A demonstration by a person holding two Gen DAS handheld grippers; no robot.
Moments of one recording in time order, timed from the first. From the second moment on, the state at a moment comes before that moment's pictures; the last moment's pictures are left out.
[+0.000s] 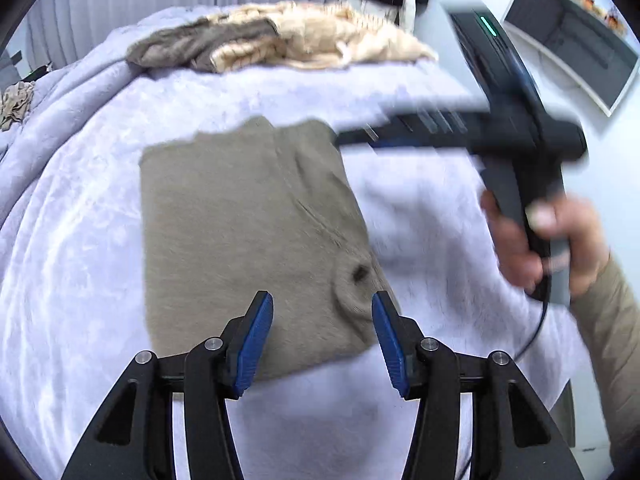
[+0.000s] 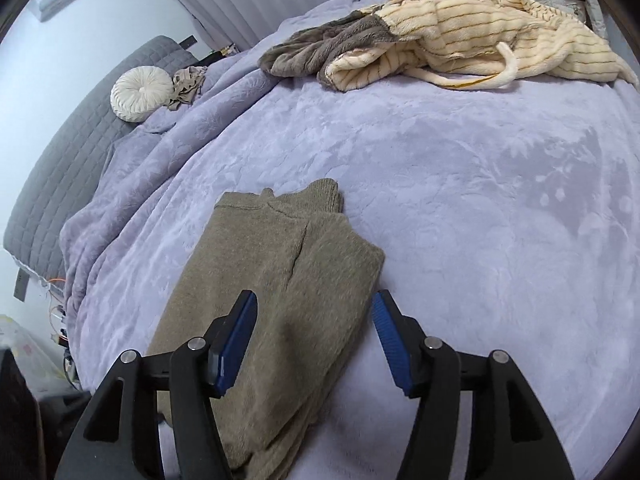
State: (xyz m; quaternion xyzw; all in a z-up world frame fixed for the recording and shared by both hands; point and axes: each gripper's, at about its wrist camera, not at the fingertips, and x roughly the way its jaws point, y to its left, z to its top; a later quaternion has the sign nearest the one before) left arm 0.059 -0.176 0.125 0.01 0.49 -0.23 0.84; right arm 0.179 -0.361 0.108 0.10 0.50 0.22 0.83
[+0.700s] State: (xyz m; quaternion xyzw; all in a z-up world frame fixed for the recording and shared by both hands) left arm 0.121 -0.074 0.073 -0.11 0.53 -0.17 0.82; right arm 0.106 -0.348 0.082 0.15 0.50 0.20 0.83
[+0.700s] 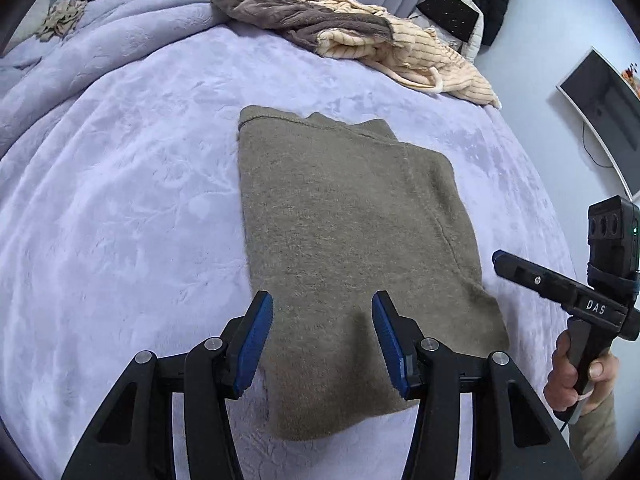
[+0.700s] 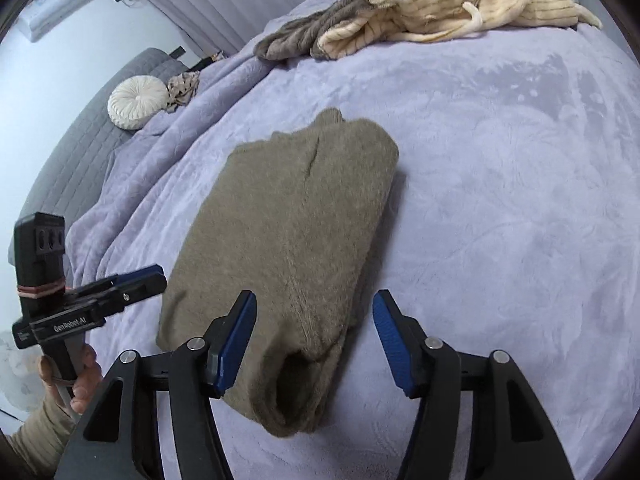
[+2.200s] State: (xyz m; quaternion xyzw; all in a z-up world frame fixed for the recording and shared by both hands) left arm 0.109 -0.118 0.067 -0.05 0.54 -0.20 0.82; right arm 0.050 -0.318 0.044 0.13 0.52 0.17 0.83
